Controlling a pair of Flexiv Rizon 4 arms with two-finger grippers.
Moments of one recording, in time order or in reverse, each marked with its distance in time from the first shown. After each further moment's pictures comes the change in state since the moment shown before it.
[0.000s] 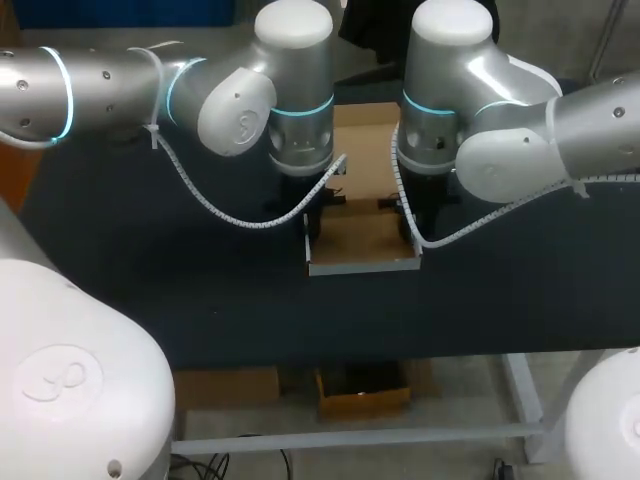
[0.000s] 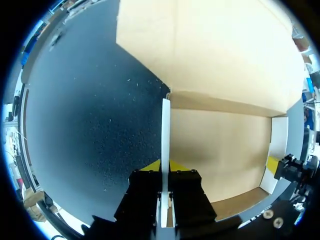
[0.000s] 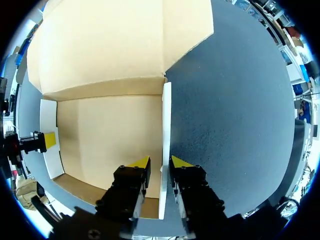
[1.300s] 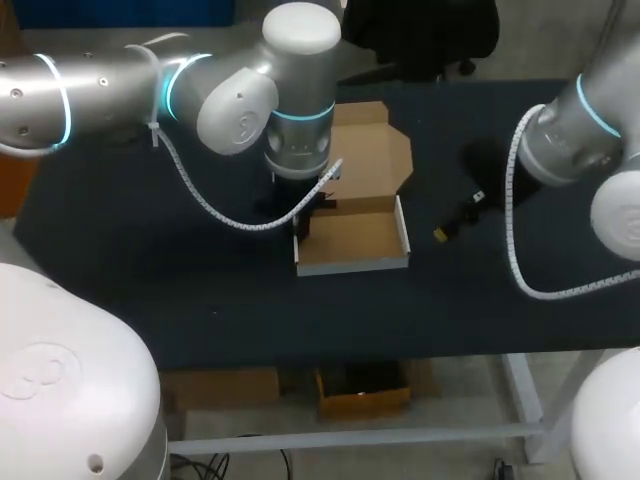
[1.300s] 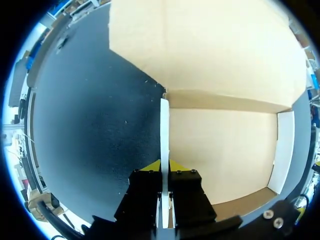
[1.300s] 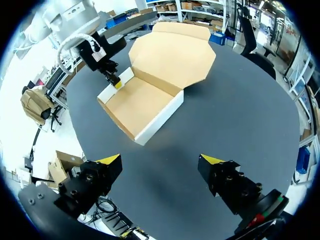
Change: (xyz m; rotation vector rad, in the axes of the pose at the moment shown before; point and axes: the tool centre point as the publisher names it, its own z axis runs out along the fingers) left arm -0.025 -0.001 0.001 0.022 -0.081 0.020; right arm -0.056 -0.044 -0.085 -0.361 0.339 -0.679
